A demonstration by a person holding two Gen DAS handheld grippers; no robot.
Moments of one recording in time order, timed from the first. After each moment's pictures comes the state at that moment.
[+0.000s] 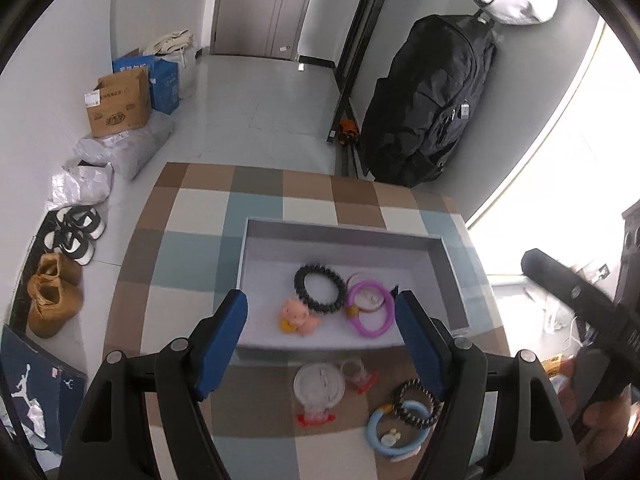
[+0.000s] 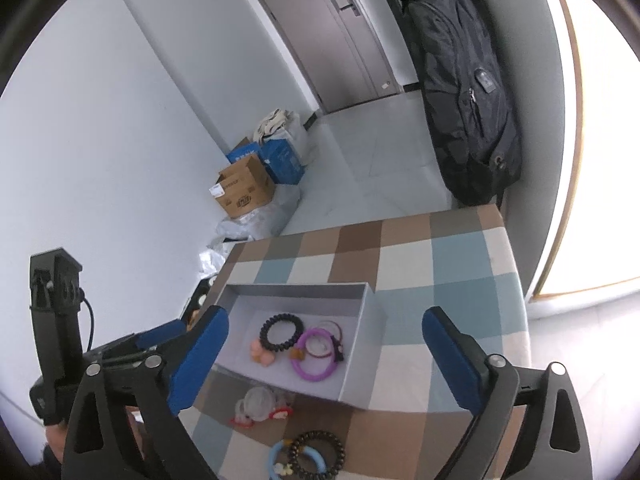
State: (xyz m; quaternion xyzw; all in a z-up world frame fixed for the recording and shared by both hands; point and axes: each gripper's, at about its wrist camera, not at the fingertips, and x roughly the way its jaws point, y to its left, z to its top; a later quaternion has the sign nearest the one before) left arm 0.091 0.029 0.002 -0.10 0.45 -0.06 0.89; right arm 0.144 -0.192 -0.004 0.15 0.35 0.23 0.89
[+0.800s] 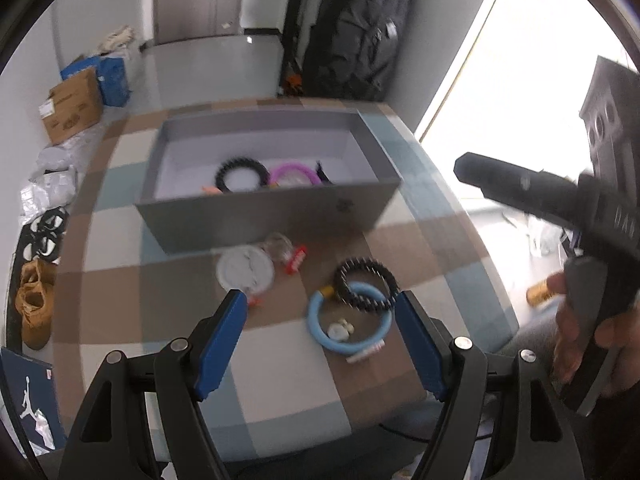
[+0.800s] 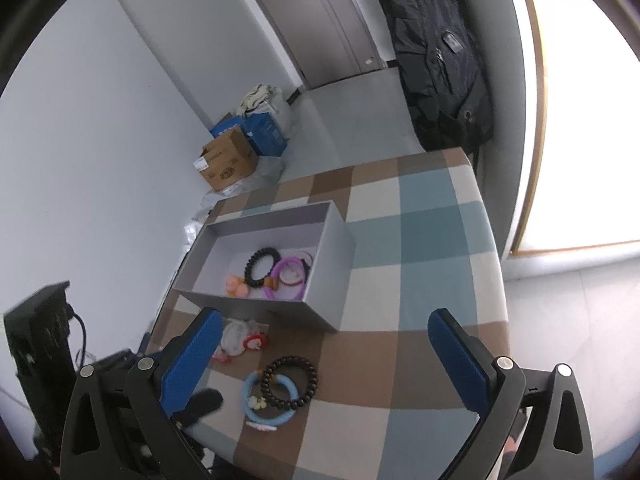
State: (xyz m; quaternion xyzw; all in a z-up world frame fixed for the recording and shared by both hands) left arm 0.037 -0.024 -0.033 -0.04 0.50 -0.15 0.85; right arm 0.108 -0.209 -0.035 0.14 0.41 0.21 0.88
